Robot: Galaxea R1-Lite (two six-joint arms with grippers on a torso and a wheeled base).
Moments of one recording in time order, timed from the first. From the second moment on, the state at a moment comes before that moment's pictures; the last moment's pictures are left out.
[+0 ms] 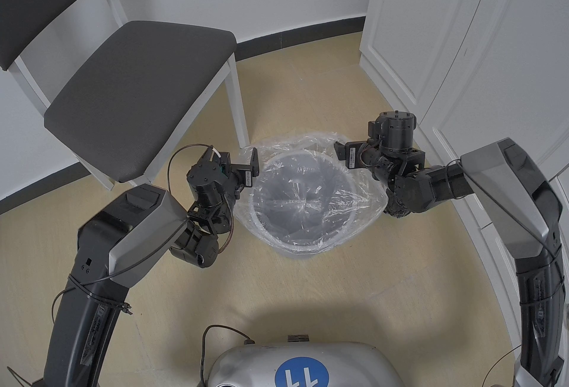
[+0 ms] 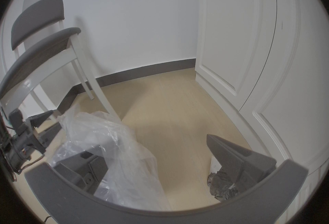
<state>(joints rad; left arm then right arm) -0.39 2.68 -1.55 -1.32 0.30 0.12 0.39 2.43 -1.68 -0.60 -0.26 0.03</state>
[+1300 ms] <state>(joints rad) -0.37 2.46 -1.26 -1.15 0.03 -0.06 0.33 2.26 -1.34 -0.63 -0.14 0.38</state>
